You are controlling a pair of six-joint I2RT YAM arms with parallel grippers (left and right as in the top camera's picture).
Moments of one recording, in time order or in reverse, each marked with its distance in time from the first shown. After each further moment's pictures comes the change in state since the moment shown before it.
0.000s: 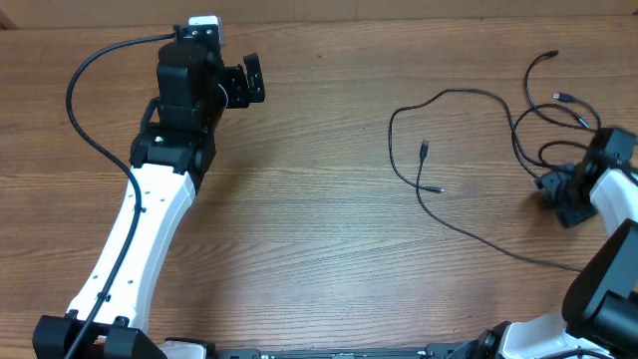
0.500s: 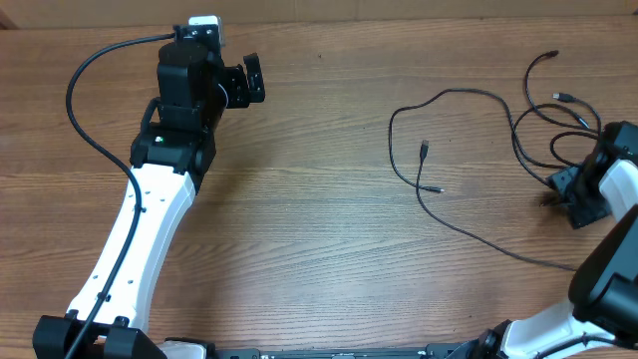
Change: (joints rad) left arm 0.000 0.000 0.000 0.001 -0.004 0.000; right arm -0.034 0.091 0.068 -0.047 0.065 0.056
